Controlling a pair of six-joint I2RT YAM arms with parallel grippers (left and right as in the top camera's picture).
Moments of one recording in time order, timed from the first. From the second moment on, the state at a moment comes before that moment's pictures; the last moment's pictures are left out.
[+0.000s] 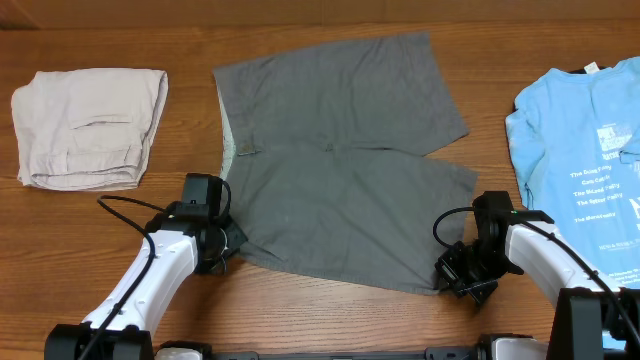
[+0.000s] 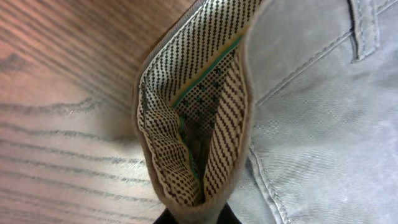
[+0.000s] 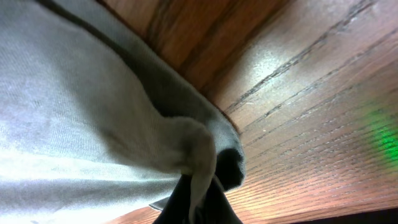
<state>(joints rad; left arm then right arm) -0.10 1.38 0.64 -0.66 0.06 -0.77 -0.02 1.47 0.60 -0.93 -0.35 0.82</state>
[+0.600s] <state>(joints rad) -0.10 1.38 0.82 -1.13 0.08 -0.63 -0.02 1.44 0.84 -1.20 -0.31 0.71</state>
